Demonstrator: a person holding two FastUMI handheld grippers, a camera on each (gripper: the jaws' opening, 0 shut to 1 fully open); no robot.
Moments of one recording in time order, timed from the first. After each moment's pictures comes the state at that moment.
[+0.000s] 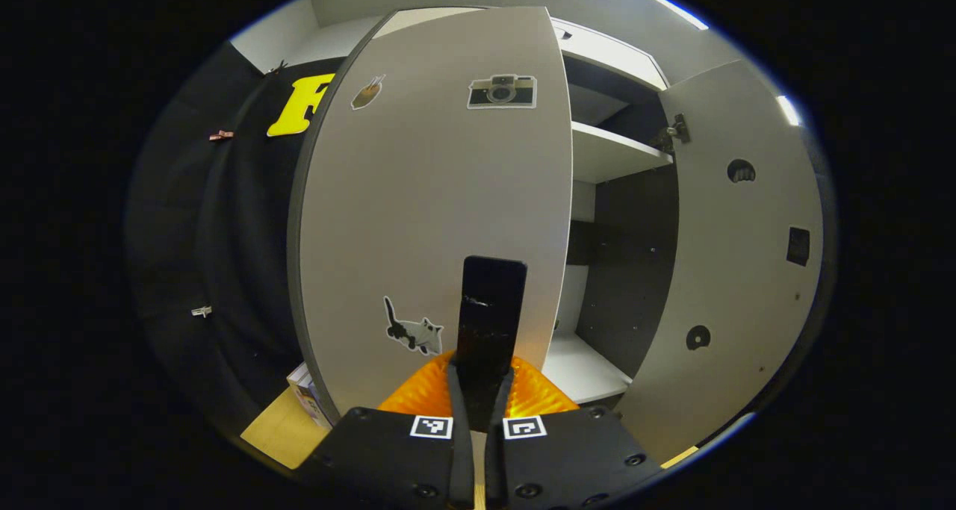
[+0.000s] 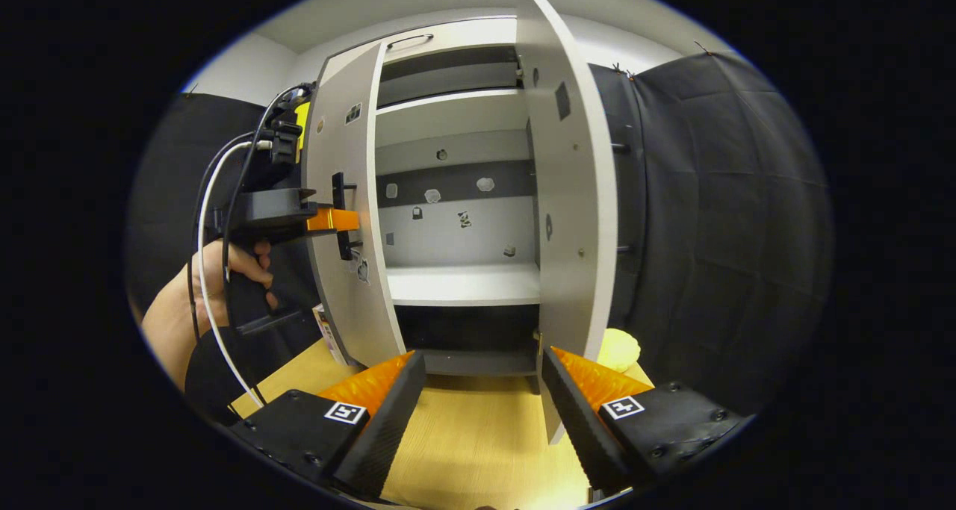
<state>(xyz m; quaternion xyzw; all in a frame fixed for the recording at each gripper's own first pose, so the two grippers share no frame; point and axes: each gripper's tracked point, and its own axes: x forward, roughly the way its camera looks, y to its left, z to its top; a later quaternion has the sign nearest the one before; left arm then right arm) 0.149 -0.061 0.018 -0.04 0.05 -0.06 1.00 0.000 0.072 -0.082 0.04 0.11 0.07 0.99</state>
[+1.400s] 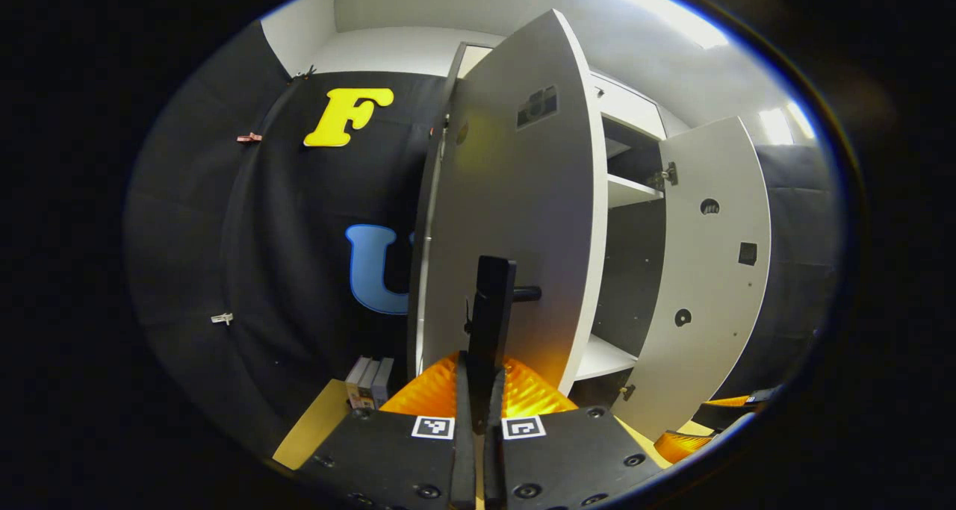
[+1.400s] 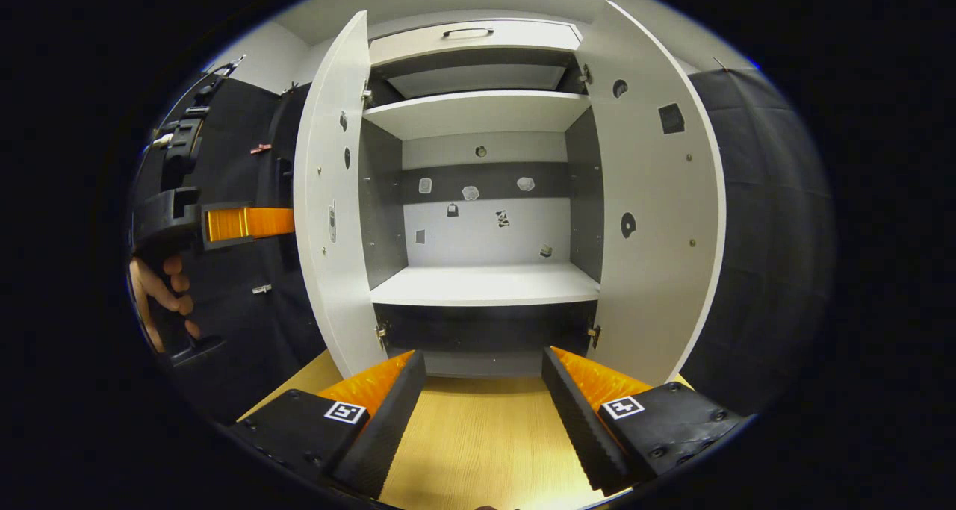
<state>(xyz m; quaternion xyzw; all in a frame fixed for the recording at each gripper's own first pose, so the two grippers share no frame) 0.043 0.088 0.020 -0.06 0.02 -0.08 1.00 -0.004 0.198 -0.097 0.03 0.10 0.06 0.99</state>
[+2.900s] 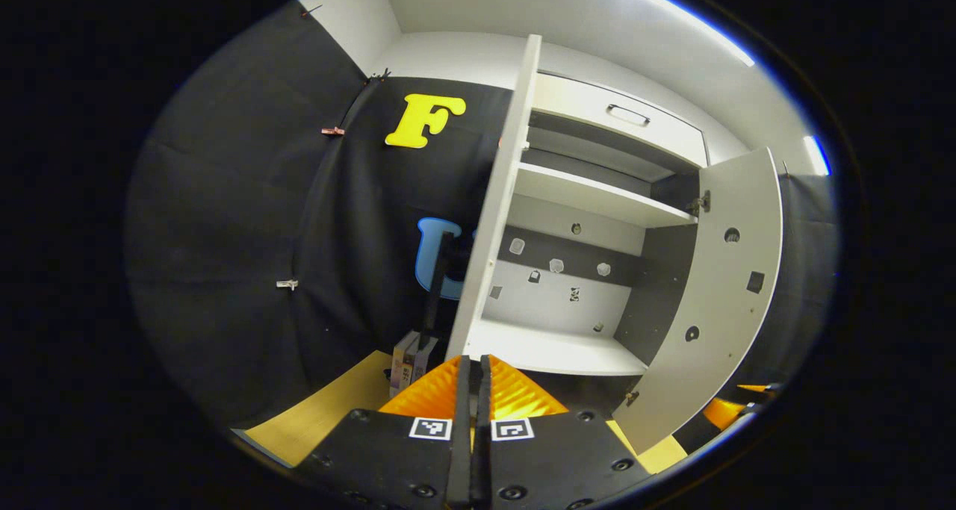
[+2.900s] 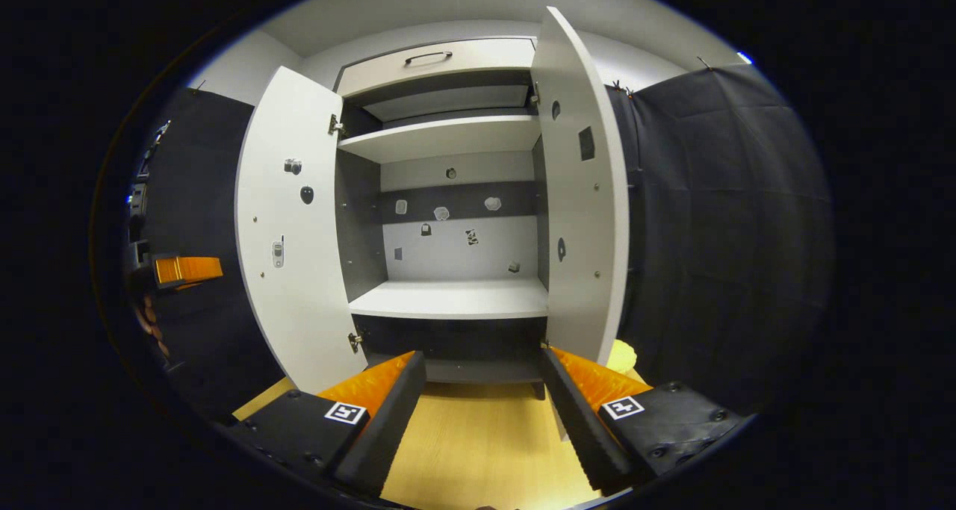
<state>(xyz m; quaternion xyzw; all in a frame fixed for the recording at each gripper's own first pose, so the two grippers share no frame) -0.073 0.083 0.012 -0.10 0.04 0.05 0.99 -0.038 0.074 -0.049 0.03 0.08 0.06 0.99</state>
